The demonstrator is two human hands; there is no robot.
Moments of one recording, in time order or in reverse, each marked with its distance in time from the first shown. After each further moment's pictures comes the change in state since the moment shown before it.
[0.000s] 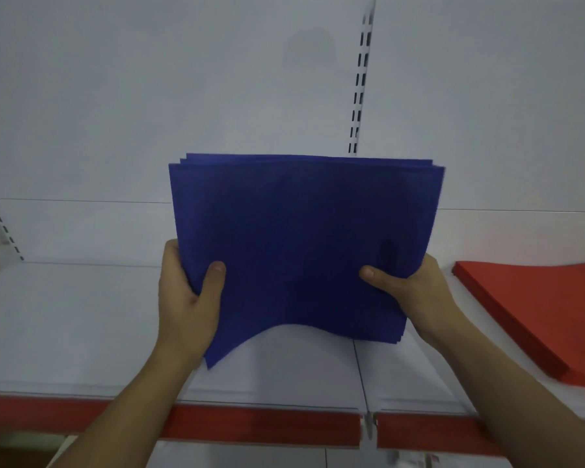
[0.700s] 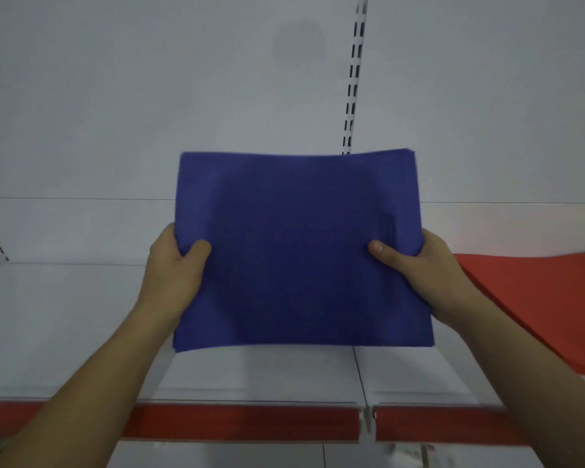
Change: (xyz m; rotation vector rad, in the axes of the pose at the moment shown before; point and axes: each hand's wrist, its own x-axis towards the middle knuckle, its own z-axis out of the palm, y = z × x) left_hand 0.041 -0.003 -0.010 0.119 -0.084 -0.350; right_hand 0.012 -0.014 -0.015 -0.072 0.060 0.100
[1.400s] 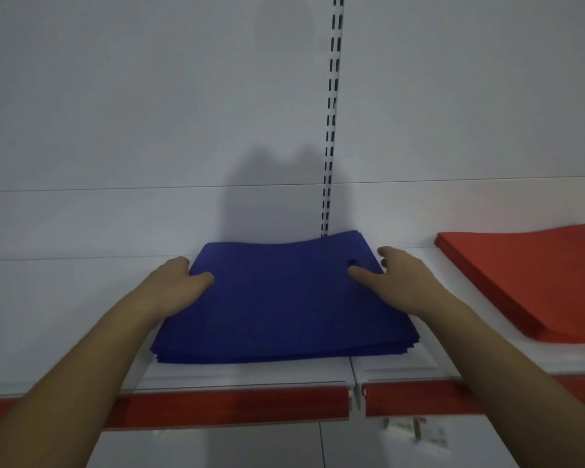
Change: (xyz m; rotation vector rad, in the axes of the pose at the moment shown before) left_hand 0.005 -0.019 0.002 0.653 -0.386 -0.381; right_hand -0.010 0.030 0.008 -0.767 -0.085 0.227
